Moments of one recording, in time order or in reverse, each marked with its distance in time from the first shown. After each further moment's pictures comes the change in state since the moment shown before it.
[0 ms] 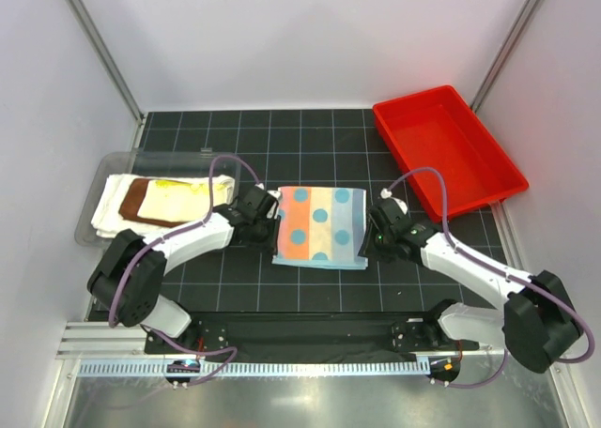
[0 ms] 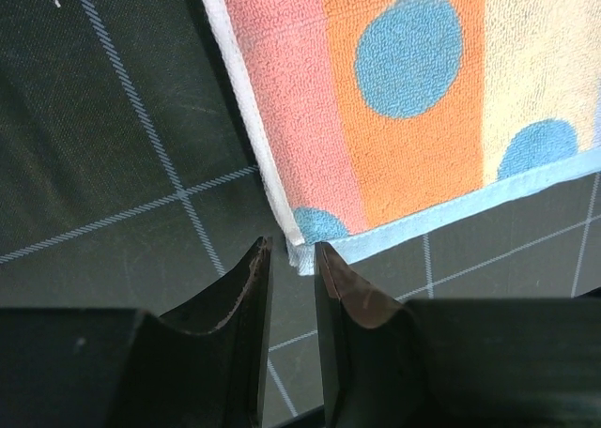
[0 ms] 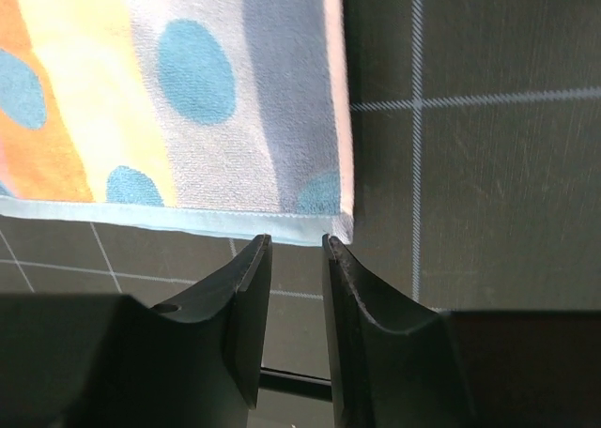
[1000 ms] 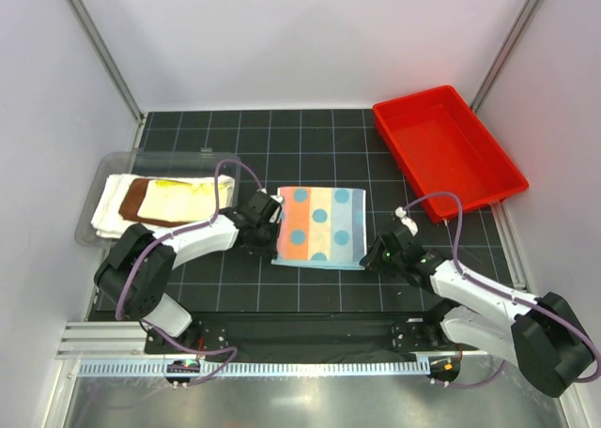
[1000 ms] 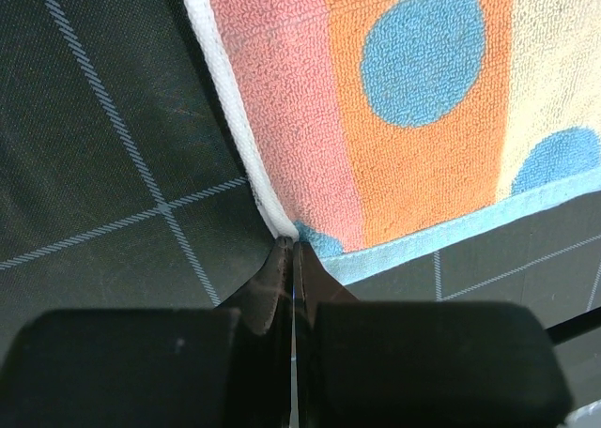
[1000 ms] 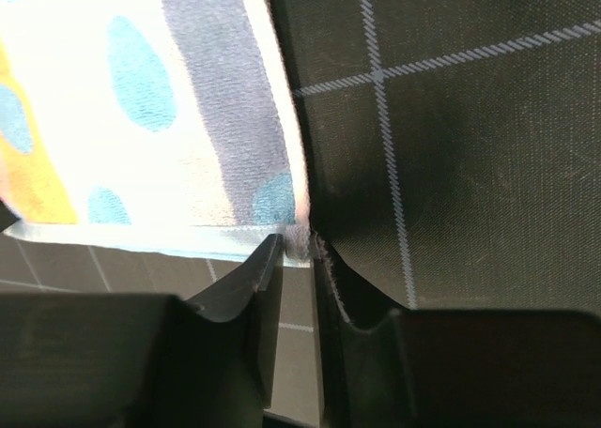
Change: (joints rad) left arm -0.014 0.050 -0.028 0.056 -0.003 -0.023; right arm 0.000 -0.154 -0.306 0.283 0.002 0.174
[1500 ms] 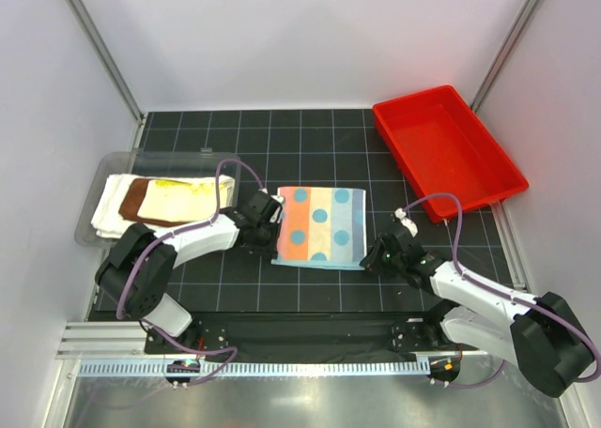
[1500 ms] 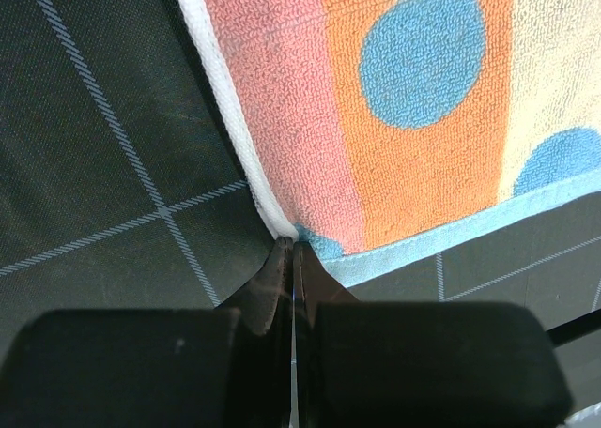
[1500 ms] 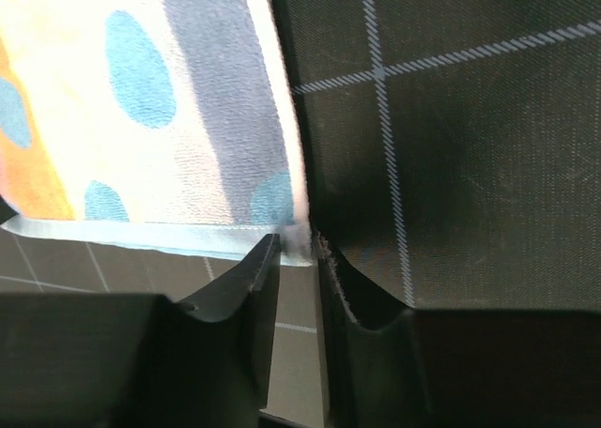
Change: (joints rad) left arm 0.000 0.008 0.004 0.000 0.001 0.013; right arm 0.000 -0.017 -0.014 0.011 -0.005 -0.010
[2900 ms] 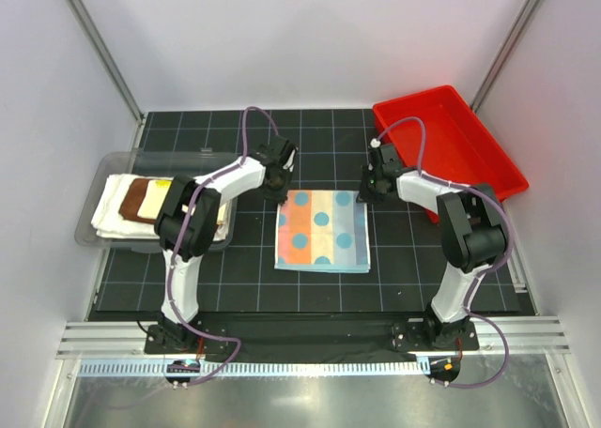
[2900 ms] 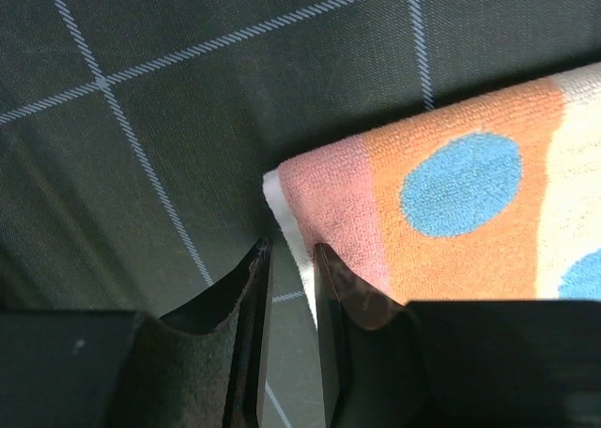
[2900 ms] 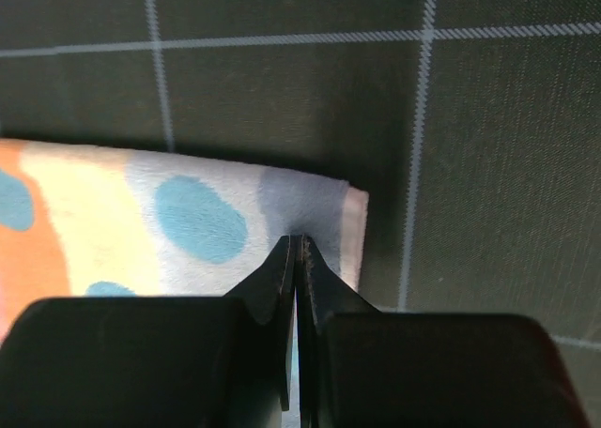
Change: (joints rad) left arm 0.145 0.508 0.698 -0.201 -0.126 0.241; right arm -0.294 0.790 0.748 -0.005 -0.146 -0.501
